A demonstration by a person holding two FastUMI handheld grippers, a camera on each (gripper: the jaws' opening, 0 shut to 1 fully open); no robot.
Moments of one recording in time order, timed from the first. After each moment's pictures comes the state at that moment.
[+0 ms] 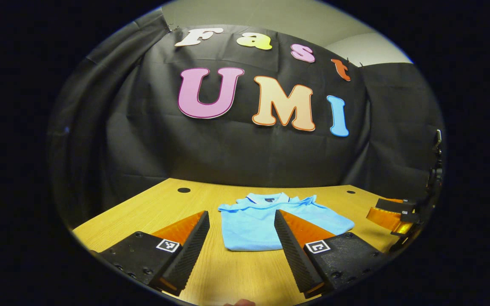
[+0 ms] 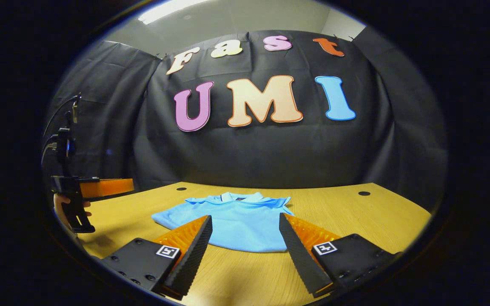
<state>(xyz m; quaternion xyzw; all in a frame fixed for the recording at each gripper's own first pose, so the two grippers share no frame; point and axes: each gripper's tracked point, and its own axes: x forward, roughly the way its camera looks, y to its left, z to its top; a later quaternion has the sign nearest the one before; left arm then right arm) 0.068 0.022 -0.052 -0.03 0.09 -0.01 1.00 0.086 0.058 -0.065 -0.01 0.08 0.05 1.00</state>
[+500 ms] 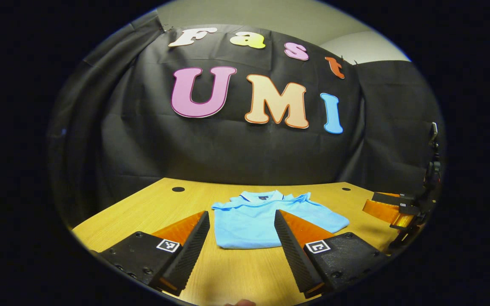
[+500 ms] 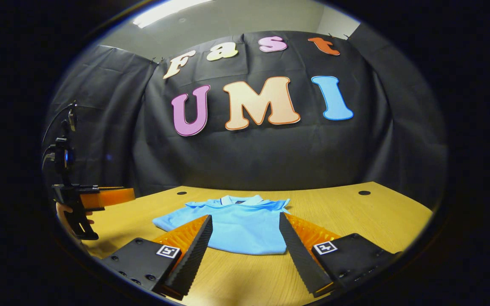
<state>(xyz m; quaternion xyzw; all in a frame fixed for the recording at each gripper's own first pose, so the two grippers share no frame) 0.064 0.001 -0.047 -0.02 0.08 -0.03 1.00 0.087 0.053 -0.053 0.01 0.07 0.05 1.00</state>
